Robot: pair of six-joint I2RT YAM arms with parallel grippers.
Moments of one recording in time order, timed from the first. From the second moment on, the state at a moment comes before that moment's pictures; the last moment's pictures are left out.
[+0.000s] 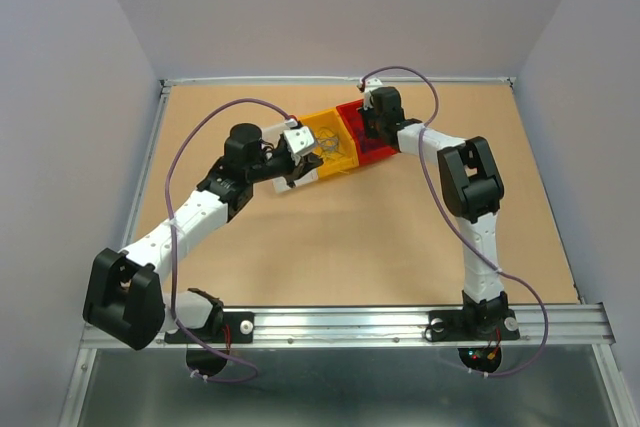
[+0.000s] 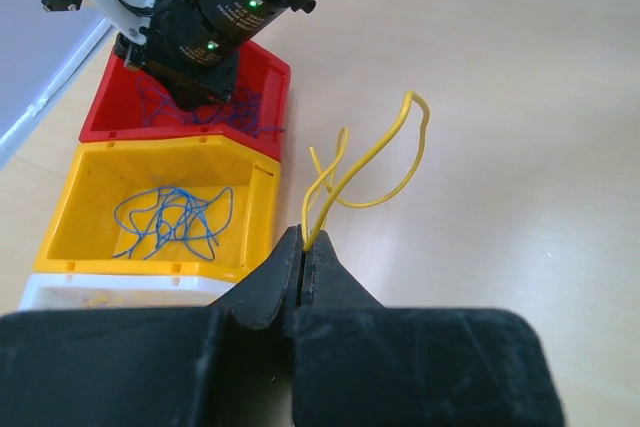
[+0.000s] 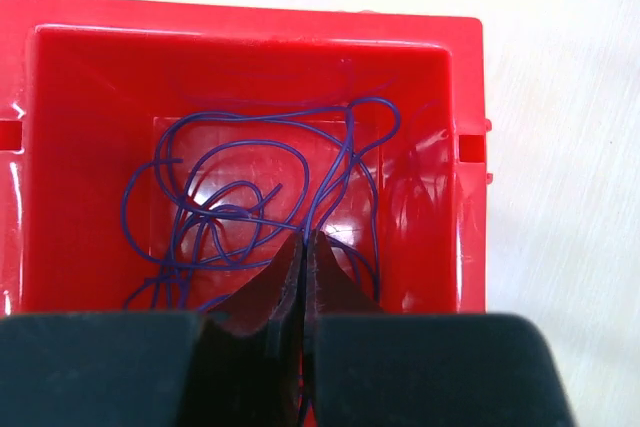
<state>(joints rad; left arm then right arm) -0.47 1.25 0.86 0.12 0.65 0.30 0.37 2.24 1.64 0.03 0.06 -0.07</state>
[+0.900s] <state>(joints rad) -0.34 1.41 1.11 -0.07 0.53 0.38 0.37 1.94 1.57 0.01 -0.02 0.05</state>
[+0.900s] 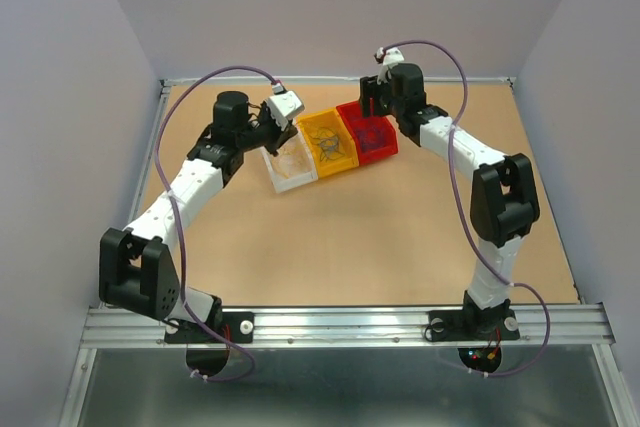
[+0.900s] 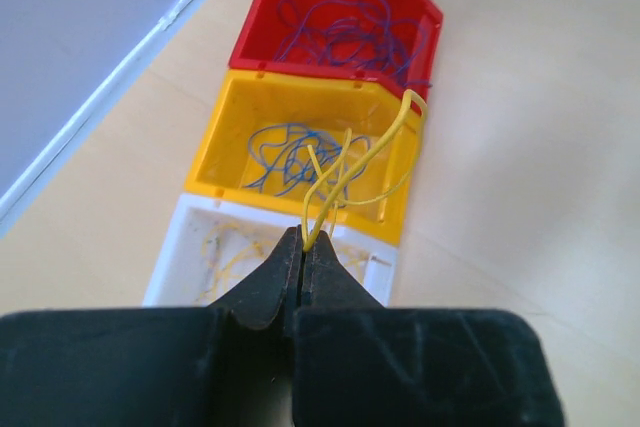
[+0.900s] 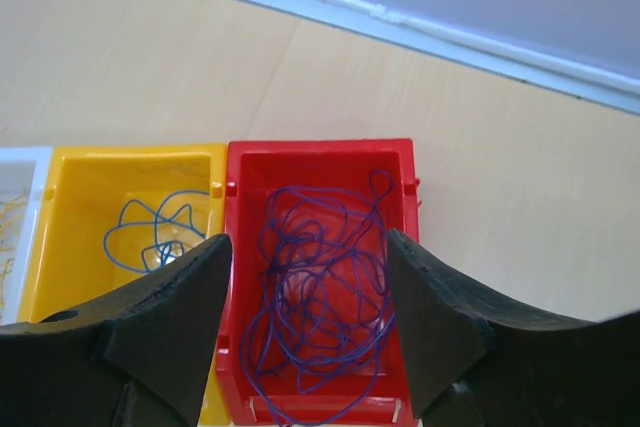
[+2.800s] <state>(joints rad) -0.37 2.08 1.63 -0.66 0.08 1.27 0.41 1.28 0.98 0.10 -0.04 0.23</state>
